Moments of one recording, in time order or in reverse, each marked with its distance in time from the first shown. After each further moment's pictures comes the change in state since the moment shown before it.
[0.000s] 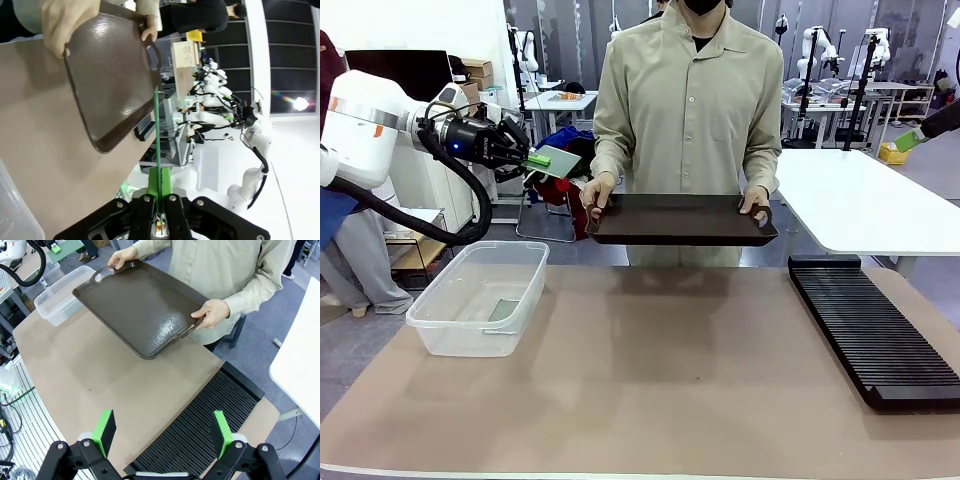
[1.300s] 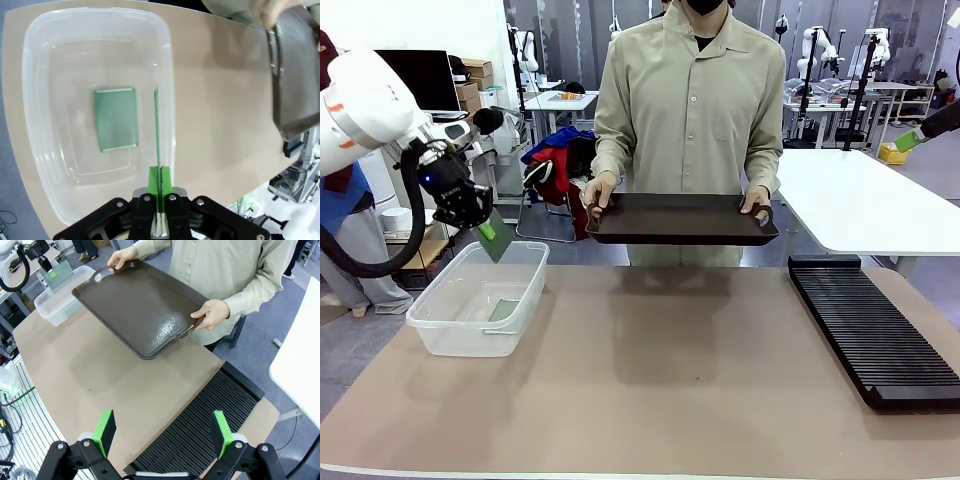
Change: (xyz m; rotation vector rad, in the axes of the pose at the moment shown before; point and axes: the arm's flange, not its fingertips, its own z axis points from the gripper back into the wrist) left arm -0.060 0.040 0.014 0.833 -0.036 0.081; right arm 0.000 0.000 0.000 0.000 0.000 0.000
